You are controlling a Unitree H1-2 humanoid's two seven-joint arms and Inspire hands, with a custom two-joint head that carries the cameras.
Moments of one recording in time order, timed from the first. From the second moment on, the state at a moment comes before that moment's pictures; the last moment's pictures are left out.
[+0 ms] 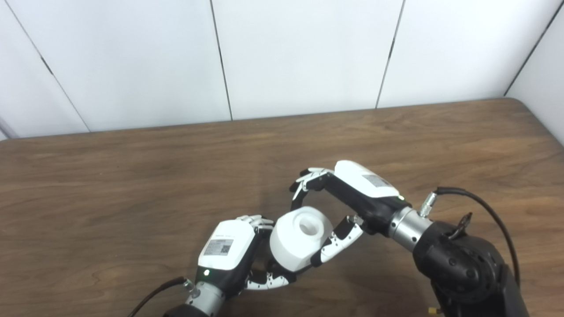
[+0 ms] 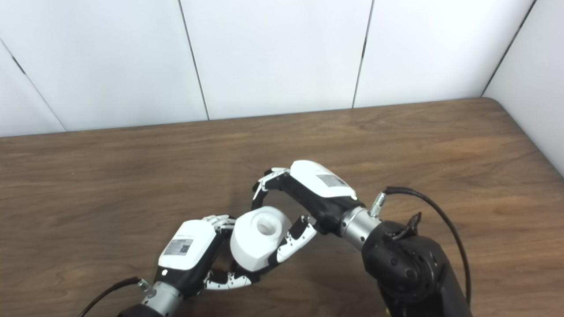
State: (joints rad) left arm 0.02 0.20 -0.50 -0.32 1.03 0.14 -0.24; right arm -0.19 -0.24 0.25 -0.71 -0.78 0.43 0.77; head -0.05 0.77
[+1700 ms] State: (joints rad) left arm 0.01 0.19 -0.51 -0.34 1.06 0.16 -0.28; right arm -0.16 -0.29 0.30 -0.69 -0.76 0.40 0.68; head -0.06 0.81
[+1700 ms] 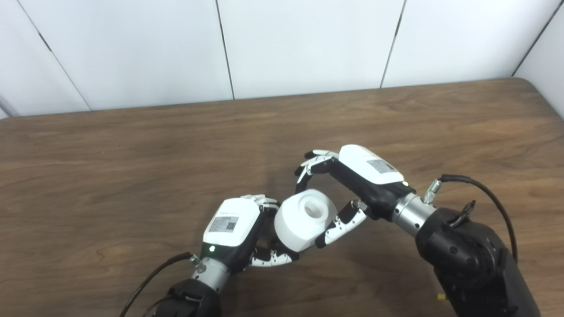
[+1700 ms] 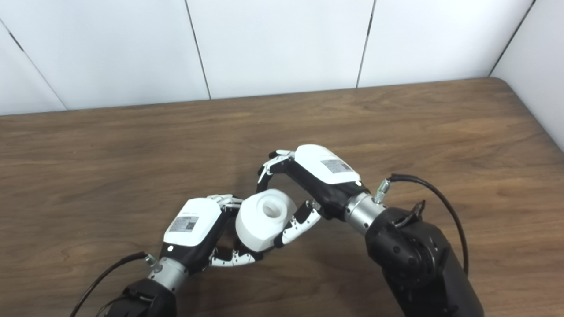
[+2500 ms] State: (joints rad) left arm 0.01 0.19 -0.51 -0.34 1.06 0.16 -0.28; right arm -0.16 -0.28 0.37 -0.68 -0.77 0.38 0.67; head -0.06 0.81
